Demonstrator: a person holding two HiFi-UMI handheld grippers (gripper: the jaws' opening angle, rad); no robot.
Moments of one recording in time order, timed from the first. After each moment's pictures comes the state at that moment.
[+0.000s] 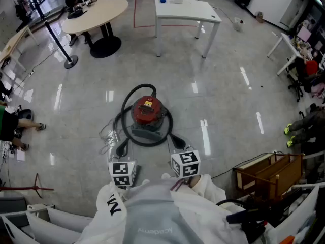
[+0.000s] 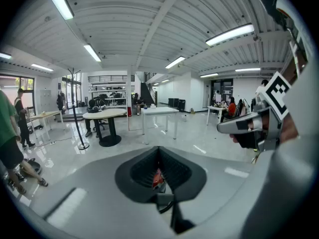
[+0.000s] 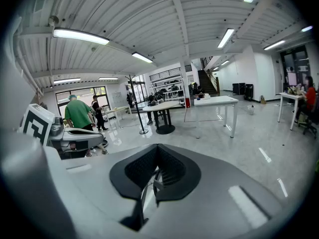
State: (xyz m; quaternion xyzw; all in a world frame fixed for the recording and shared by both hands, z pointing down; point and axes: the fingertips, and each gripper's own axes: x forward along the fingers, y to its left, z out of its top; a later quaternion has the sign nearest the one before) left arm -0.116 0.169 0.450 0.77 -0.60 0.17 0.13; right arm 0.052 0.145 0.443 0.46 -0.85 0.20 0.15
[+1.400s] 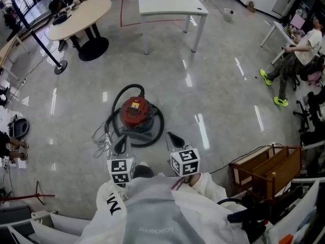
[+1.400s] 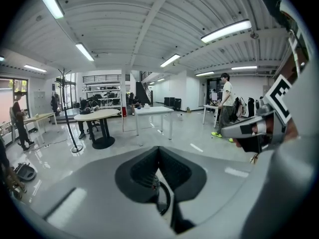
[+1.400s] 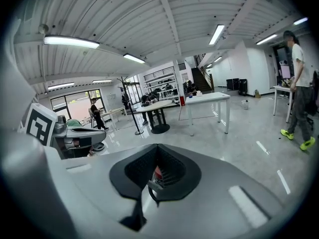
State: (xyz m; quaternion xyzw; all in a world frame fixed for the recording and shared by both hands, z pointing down) left arm -0.046 0.123 0.451 0.78 -0.59 0.18 0.12; right arm 0.124 0.119 0.455 0.48 -0.83 0.23 0.15
